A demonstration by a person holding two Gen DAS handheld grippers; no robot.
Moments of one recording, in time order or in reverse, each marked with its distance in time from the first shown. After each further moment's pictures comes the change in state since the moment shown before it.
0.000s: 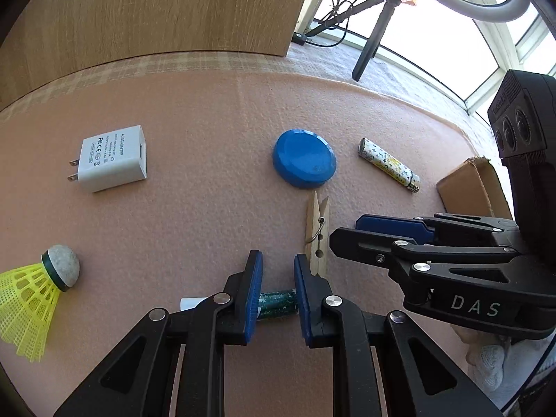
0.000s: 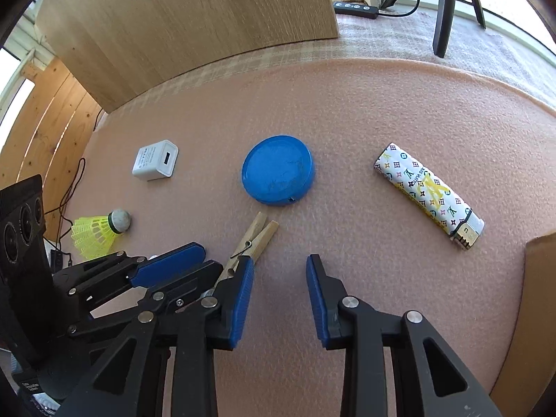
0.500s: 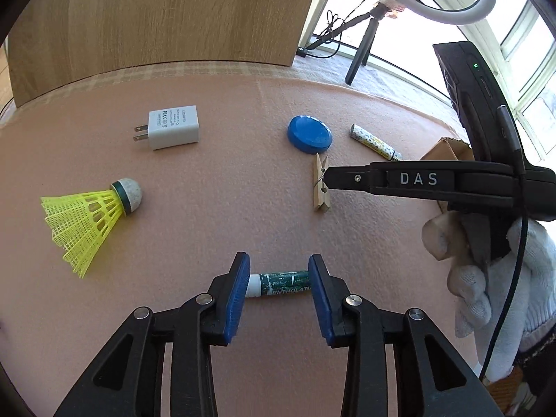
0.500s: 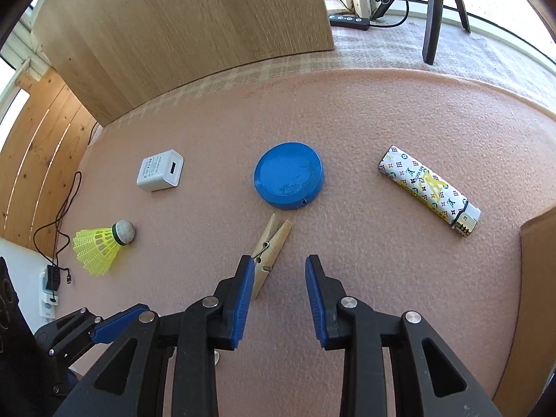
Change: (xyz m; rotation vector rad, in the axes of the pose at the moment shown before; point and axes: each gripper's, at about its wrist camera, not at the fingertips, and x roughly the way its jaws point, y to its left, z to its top) left arm -0.062 0.018 -0.054 -0.013 -0.057 0.004; right arm -0.001 0.017 0.002 0.065 -0.058 -0.029
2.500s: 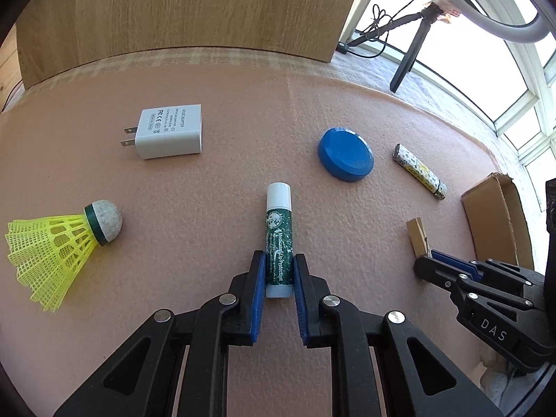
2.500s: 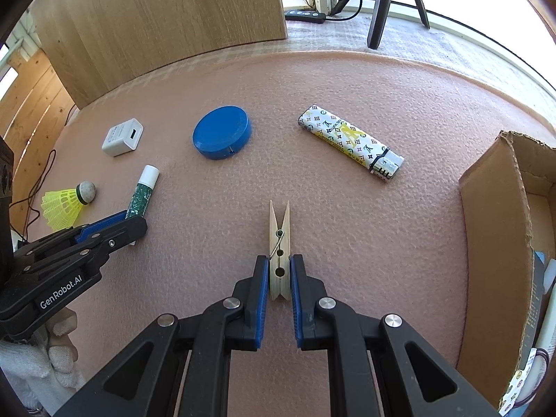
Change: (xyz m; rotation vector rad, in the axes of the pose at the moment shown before) left arm 0.051 -0.006 0.042 -0.093 0.027 0.110; right arm -0.019 -0.034 -0.039 -0.034 -0.009 -0.141
